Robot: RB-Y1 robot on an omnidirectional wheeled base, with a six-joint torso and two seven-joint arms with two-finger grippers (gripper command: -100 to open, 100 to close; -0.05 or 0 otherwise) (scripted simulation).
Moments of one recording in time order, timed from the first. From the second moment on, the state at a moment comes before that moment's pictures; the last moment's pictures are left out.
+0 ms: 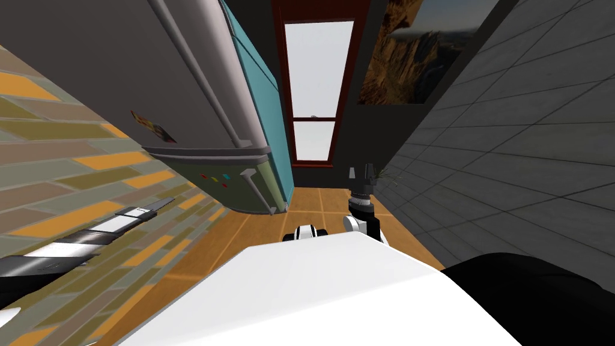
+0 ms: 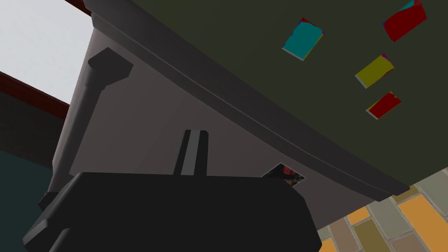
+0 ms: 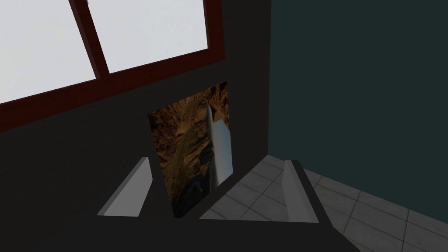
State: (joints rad) left arm 0.38 0.93 0.80 -1.12 -0.62 -1.10 0.56; right arm 0.47 -0.02 0.02 -2.30 -0.09 -0.63 -0.01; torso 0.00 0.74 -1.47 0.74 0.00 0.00
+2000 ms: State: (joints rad) left arm 0.28 0.92 0.78 -0.78 -0.70 -1.29 0.52; right arm 0.47 -0.02 0.02 -2.30 -0.09 -0.63 -0.01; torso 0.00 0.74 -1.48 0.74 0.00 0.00
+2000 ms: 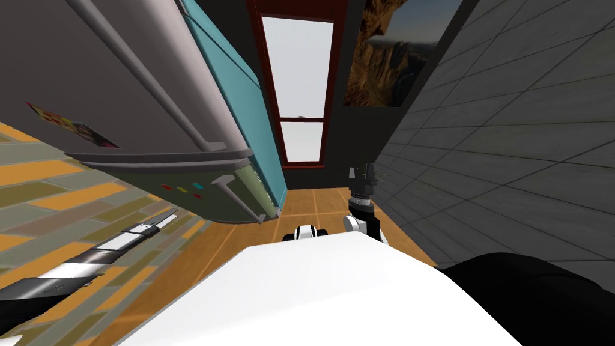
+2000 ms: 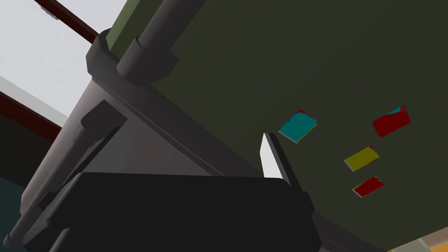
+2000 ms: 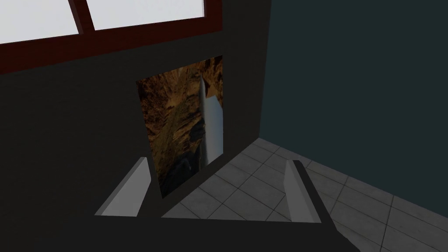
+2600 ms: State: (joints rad) left arm 0.26 0.87 0.71 -0.78 -0.69 -1.21 0.40; right arm 0.47 -0.02 0.02 -2.30 -0.09 -0.63 -0.01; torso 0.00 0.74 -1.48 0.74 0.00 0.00
